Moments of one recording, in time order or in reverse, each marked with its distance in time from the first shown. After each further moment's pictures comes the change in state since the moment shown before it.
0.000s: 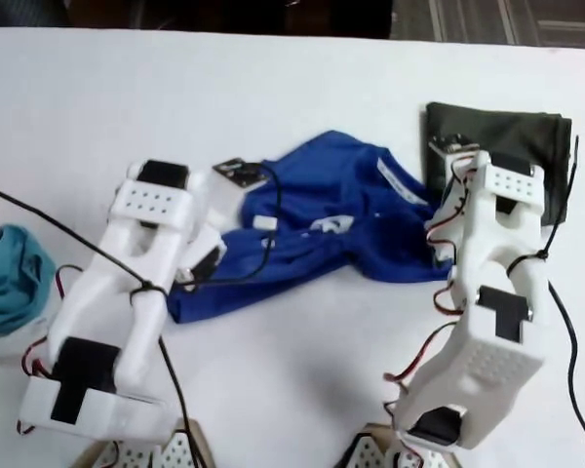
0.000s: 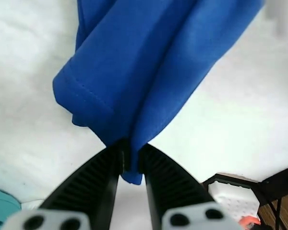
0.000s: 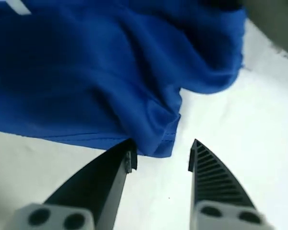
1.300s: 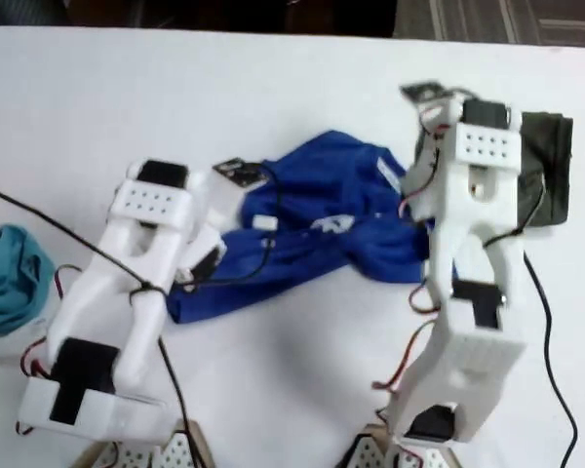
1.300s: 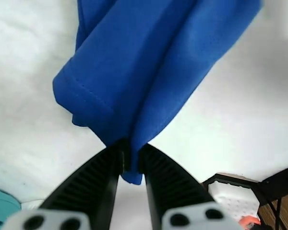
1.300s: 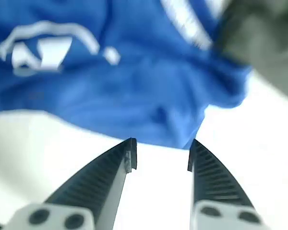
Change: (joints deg) left arm 0.0 0.0 0.0 -0.1 0.0; right arm -9.8 -1.2 -20.0 18.5 -7.0
